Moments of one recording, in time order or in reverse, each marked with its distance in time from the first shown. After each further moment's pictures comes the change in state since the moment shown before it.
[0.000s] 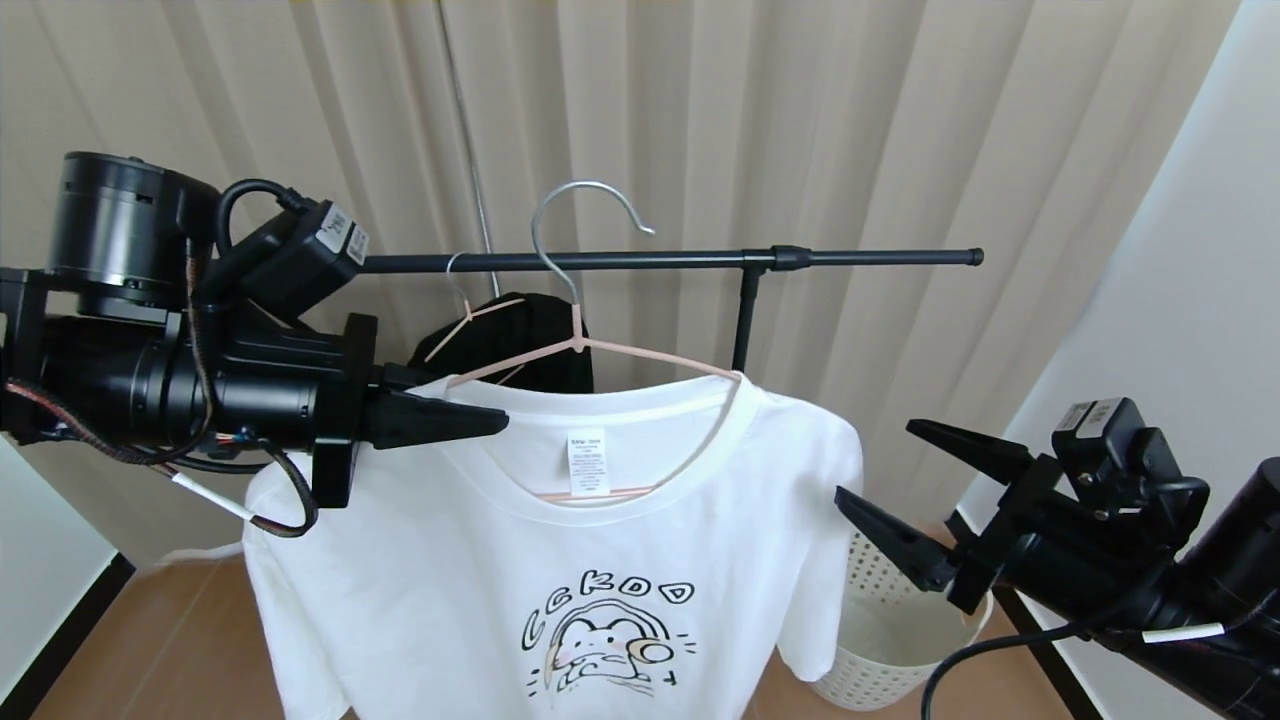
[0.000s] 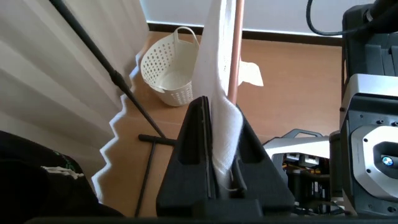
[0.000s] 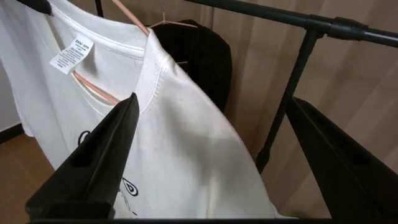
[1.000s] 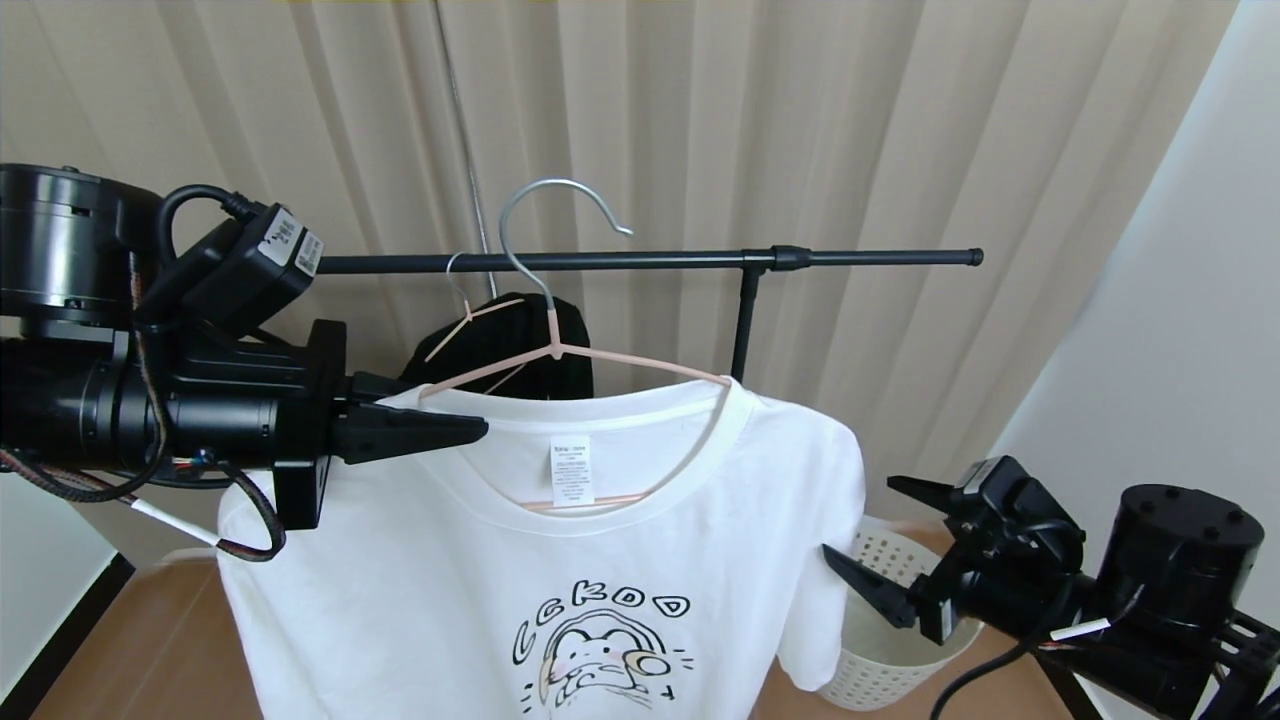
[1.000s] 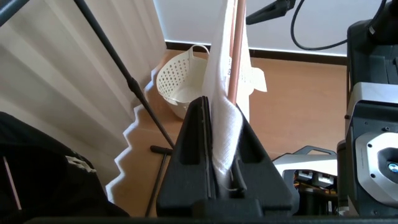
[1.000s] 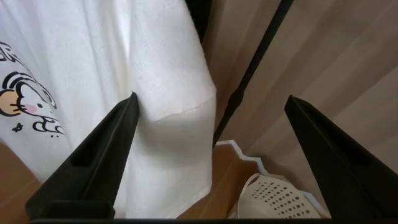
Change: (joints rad) left arm 0.020 -0.063 0.084 -0.068 -0.010 0.000; right arm -0.072 0.209 0.030 -0.008 0.010 -0.144
